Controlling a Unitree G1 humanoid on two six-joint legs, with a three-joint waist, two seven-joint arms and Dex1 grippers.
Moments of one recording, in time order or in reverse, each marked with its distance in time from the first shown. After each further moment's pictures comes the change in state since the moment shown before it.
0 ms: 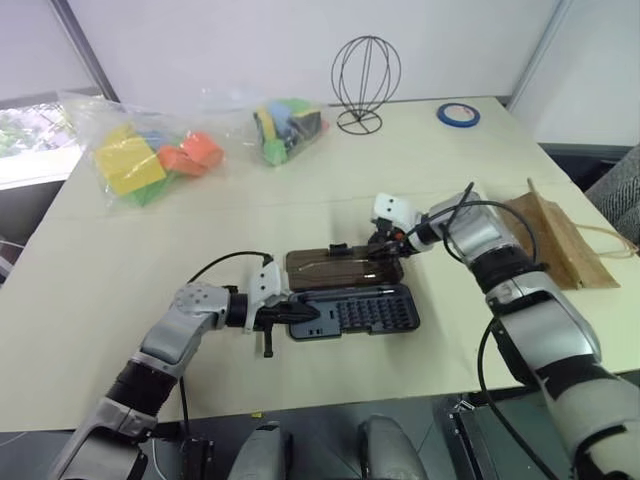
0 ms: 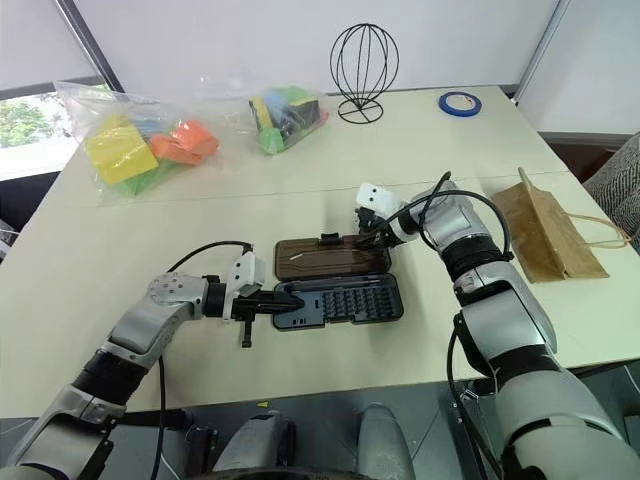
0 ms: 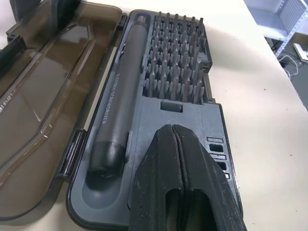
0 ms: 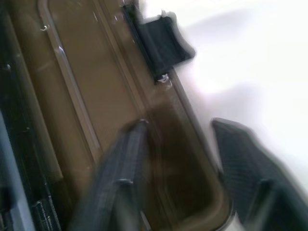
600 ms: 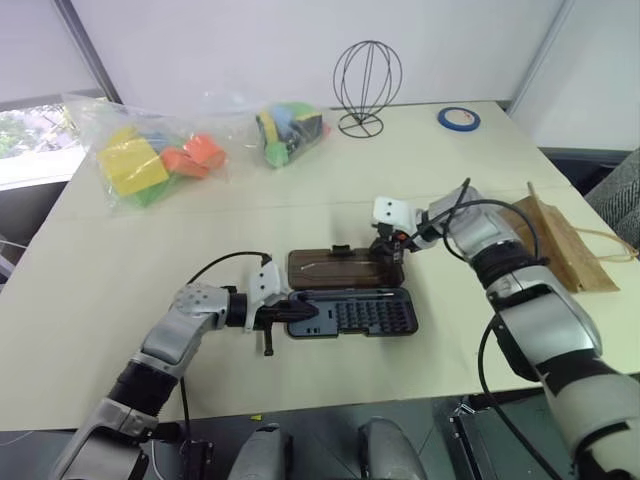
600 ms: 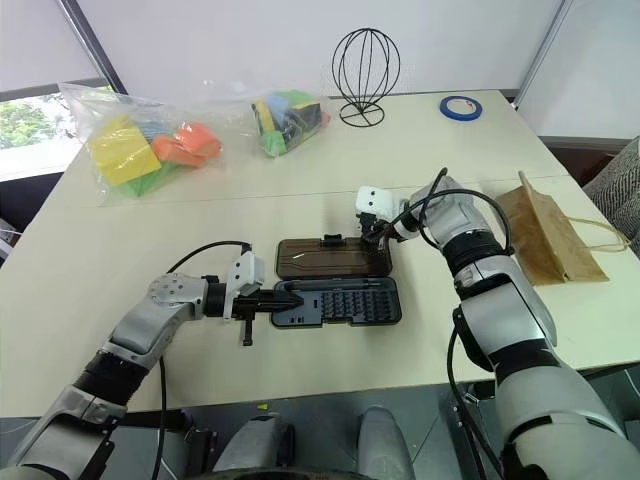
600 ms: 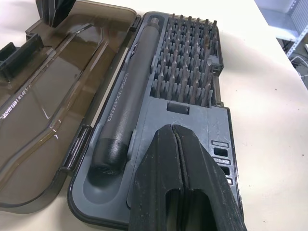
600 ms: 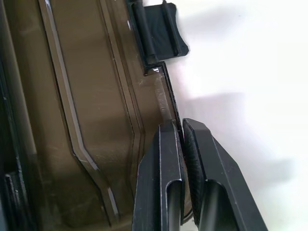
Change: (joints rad) left arm 0.001 -0.002 0.006 0.019 0.008 -0.016 0.018; right arm -0.016 0.001 0.020 0.049 -0.089 -0.165 0.019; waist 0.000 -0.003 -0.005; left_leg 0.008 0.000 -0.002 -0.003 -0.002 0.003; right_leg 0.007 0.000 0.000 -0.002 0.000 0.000
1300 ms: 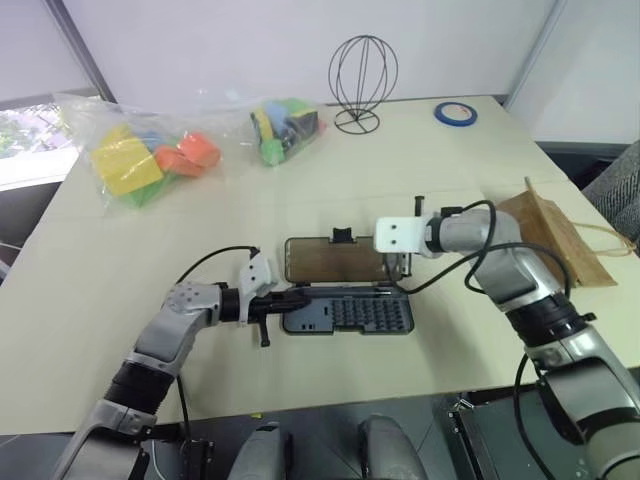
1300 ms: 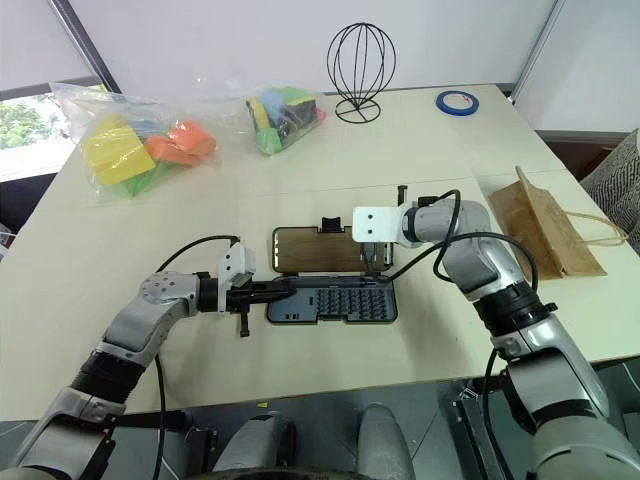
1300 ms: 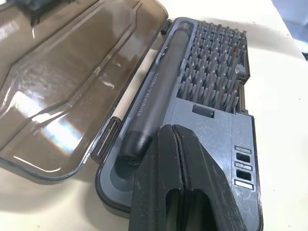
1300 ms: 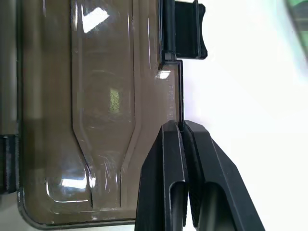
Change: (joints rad) left arm 0.003 -0.011 0.068 0.028 -0.012 0.020 0.030; right arm 0.382 -0.185 -0.059 -0.891 -0.136 0.055 -0.207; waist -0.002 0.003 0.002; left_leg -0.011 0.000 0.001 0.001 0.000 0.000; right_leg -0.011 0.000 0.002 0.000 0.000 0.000
